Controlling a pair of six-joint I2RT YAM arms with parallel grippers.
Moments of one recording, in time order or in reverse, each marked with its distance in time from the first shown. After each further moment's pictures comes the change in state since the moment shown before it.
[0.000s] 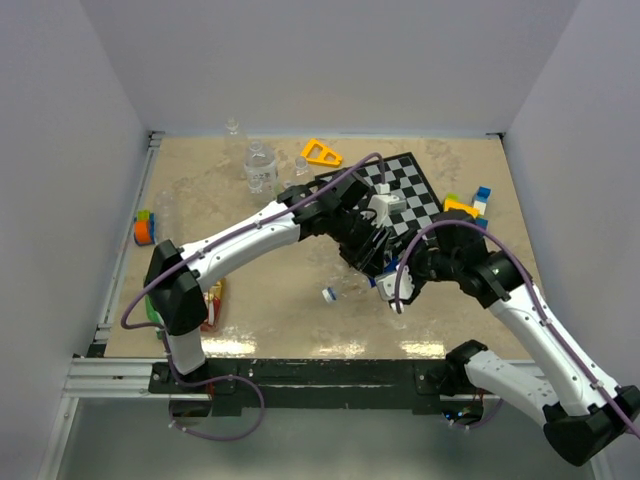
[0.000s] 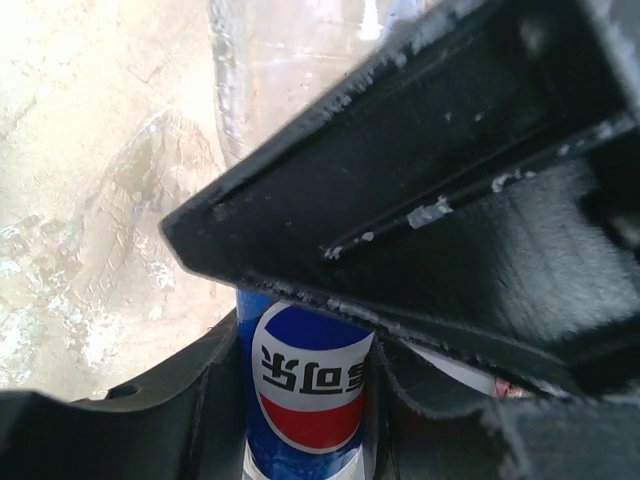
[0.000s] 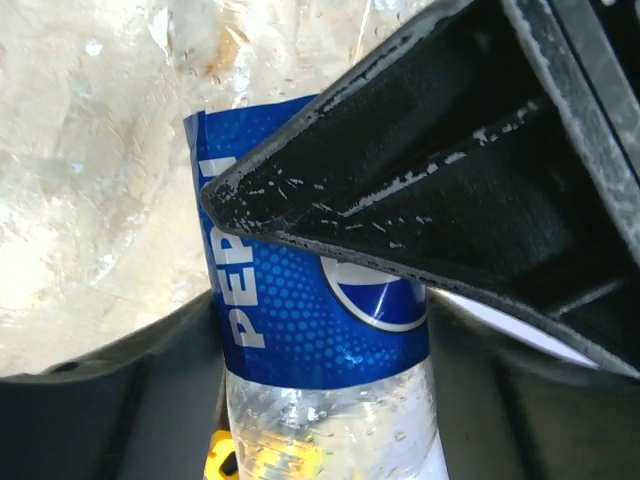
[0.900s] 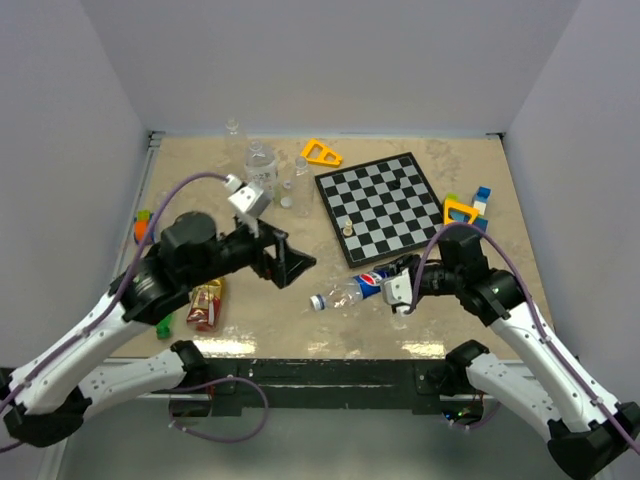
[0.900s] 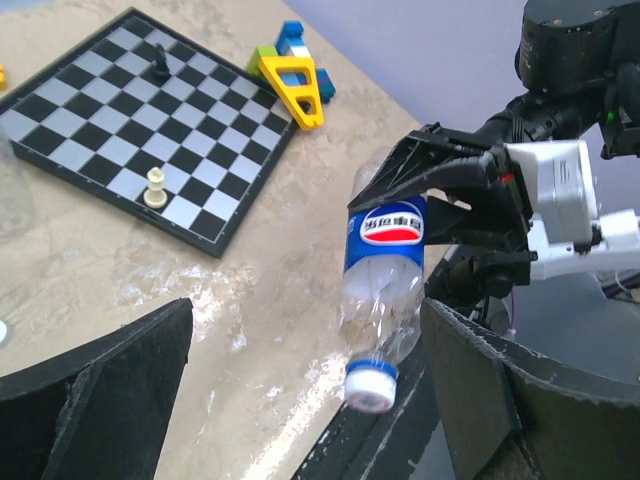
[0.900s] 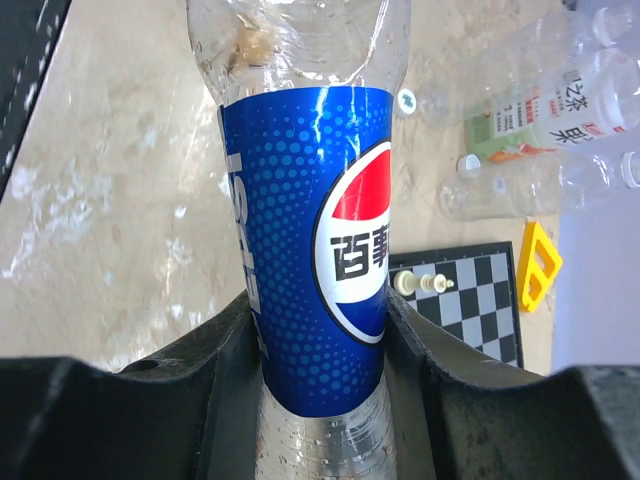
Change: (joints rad) left arm 0.050 -0.901 -0.536 0.276 -0.497 -0.094; right arm 0.010 -0.122 -0.175 0.146 -0.217 0.292
